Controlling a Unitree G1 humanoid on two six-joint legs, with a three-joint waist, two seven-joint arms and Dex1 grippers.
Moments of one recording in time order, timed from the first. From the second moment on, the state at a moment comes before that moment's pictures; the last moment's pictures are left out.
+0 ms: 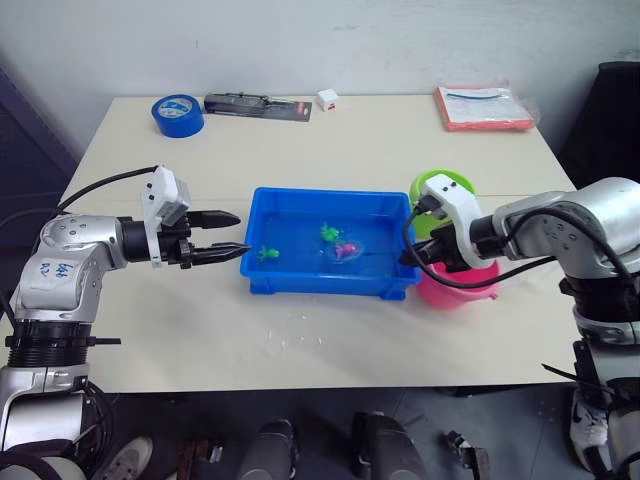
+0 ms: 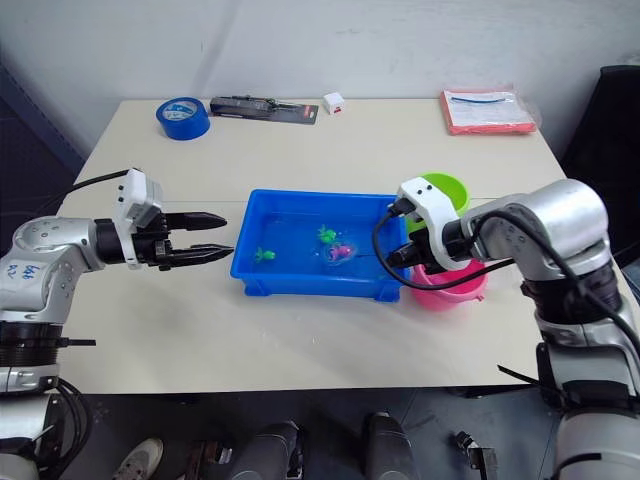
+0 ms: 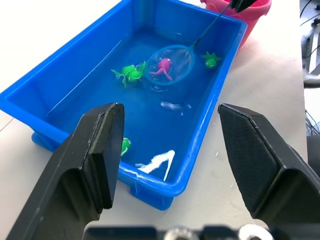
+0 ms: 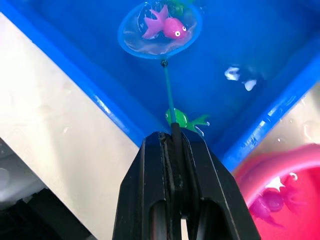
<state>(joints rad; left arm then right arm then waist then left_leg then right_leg) -0.59 0.79 0.09 0.13 -0.41 0.48 -1.17 -0.92 -0.78 0.15 -0.16 0.67 1.61 0.64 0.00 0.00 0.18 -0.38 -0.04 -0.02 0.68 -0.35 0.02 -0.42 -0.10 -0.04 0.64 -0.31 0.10</state>
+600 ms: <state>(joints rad) -0.66 0.78 0.03 0.21 -0.39 0.44 -1.21 -0.76 -0.78 -0.04 -0.30 0.78 1.59 0.59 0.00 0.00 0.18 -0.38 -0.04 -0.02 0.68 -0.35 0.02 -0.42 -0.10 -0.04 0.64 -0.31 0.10</state>
